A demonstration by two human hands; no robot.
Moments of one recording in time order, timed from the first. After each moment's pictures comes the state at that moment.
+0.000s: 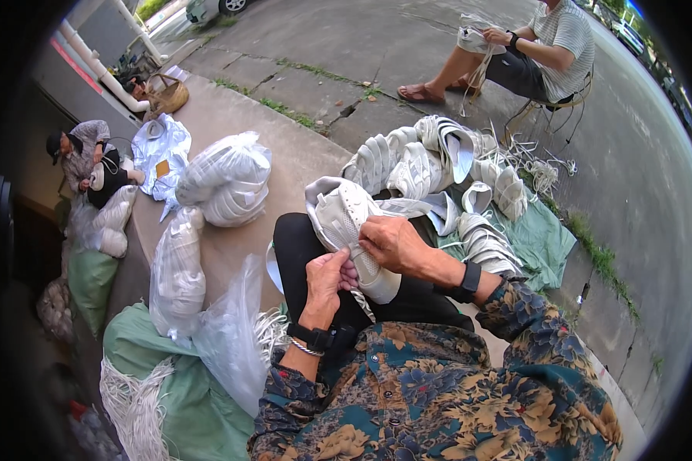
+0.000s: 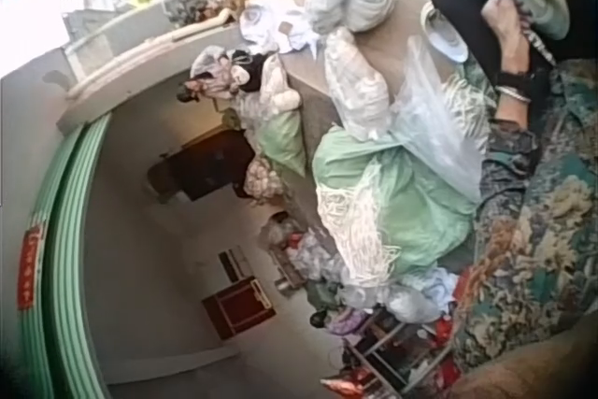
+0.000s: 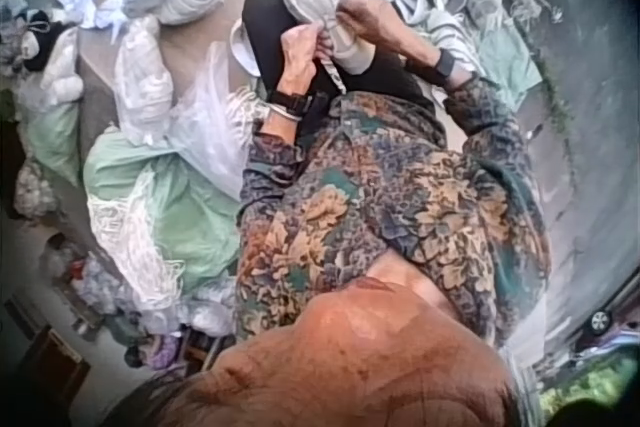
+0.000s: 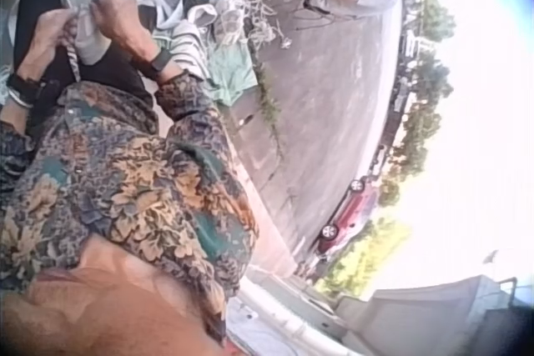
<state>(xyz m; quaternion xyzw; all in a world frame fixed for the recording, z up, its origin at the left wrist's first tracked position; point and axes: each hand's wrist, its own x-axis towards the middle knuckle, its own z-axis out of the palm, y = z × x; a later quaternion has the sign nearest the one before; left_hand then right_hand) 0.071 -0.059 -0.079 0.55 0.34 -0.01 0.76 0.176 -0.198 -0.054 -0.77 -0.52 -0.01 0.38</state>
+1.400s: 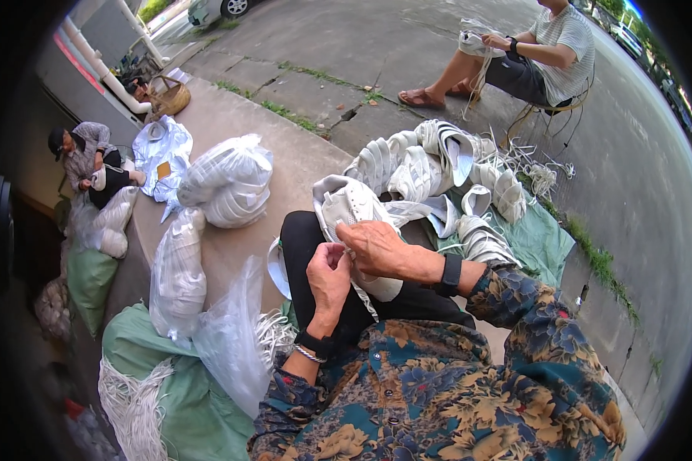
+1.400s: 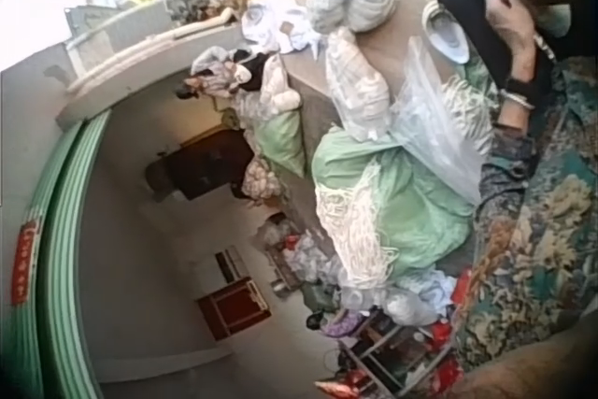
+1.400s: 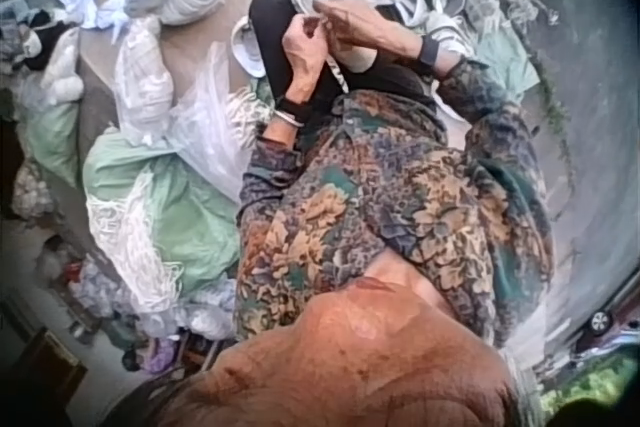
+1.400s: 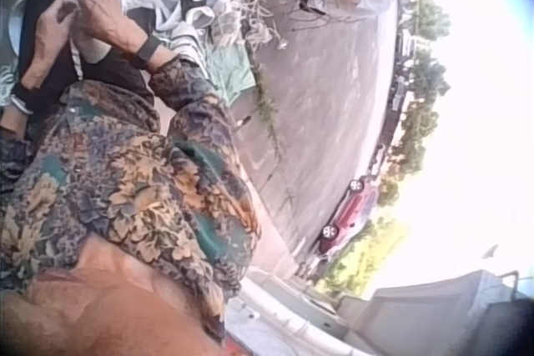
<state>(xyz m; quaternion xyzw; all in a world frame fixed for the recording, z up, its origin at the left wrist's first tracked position) 0.067 -0.072 -0.070 0.77 0.24 0.21 0.55 0.165 -0.171 -0.040 -0.79 -0.55 0.04 0.26</state>
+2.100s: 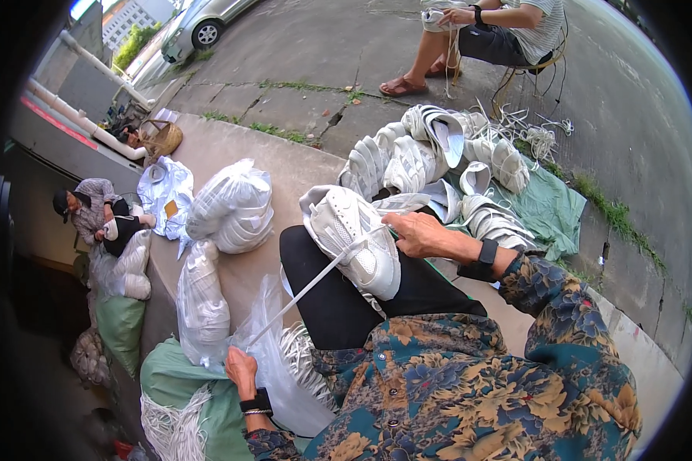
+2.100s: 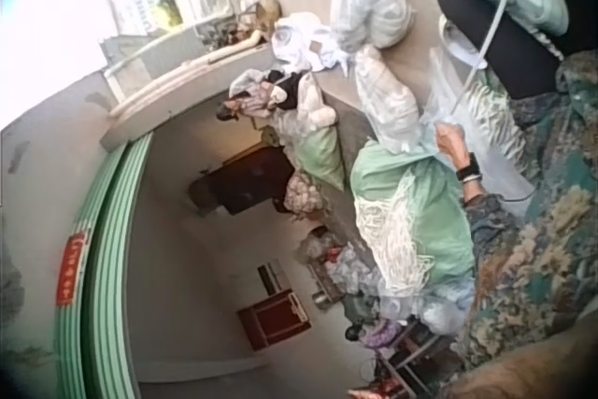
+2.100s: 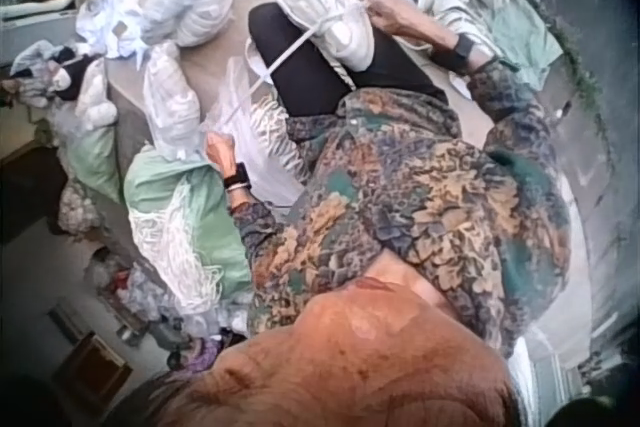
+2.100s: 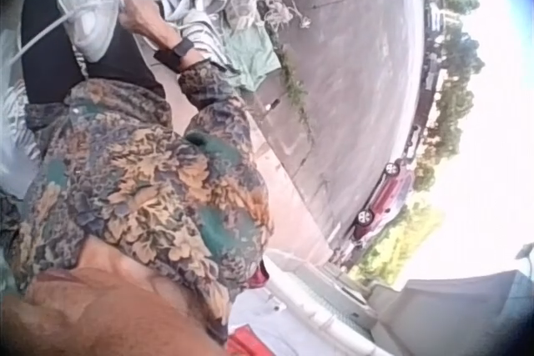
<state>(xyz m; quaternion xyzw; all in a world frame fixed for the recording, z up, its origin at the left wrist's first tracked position) -0.118 0.097 -0.074 0.87 0.49 -0.02 0.00 0.196 -0.252 -0.079 -0.85 -0.39 0.17 0.30</state>
